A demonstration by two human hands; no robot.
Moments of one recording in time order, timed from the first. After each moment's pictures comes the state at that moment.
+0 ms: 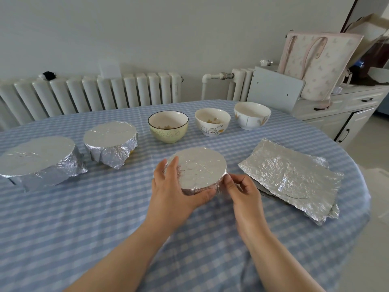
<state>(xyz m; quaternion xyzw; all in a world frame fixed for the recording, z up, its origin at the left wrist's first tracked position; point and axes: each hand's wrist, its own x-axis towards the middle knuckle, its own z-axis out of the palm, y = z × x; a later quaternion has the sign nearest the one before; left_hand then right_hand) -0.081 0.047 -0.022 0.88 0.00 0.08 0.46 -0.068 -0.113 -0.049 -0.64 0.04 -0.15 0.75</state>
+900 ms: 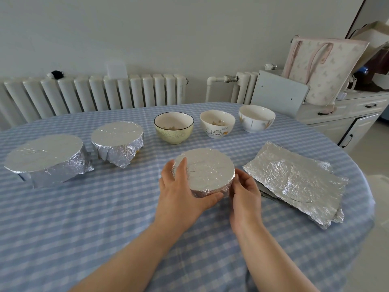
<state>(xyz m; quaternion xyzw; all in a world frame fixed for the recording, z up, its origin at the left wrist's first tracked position) -0.080 0.041 -0.029 0.90 -0.01 0.12 0.42 -0.051 -0.092 -0.045 -0.52 0.17 -0.14 0.83</state>
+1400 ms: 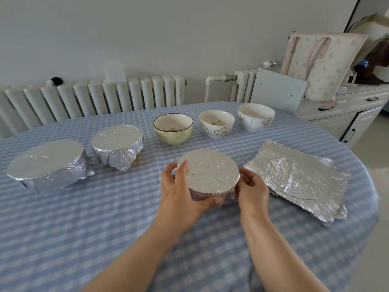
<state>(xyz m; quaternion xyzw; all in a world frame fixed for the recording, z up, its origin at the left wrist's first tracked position) -0.080 0.047 -0.030 0.89 -0.04 0.11 0.45 -0.040 -0.110 -0.051 -0.60 0.20 -0.18 0.75</state>
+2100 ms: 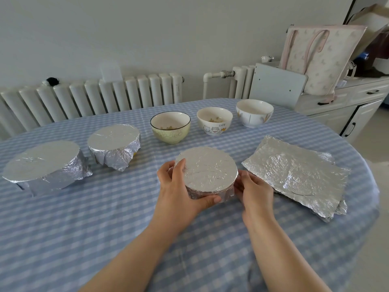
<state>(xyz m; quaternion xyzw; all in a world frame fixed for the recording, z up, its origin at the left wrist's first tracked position) -0.079 0.047 -0.027 0.88 -0.05 0.10 0.45 -0.046 -0.118 -0.043 -0.56 0.23 -0.12 0.79</state>
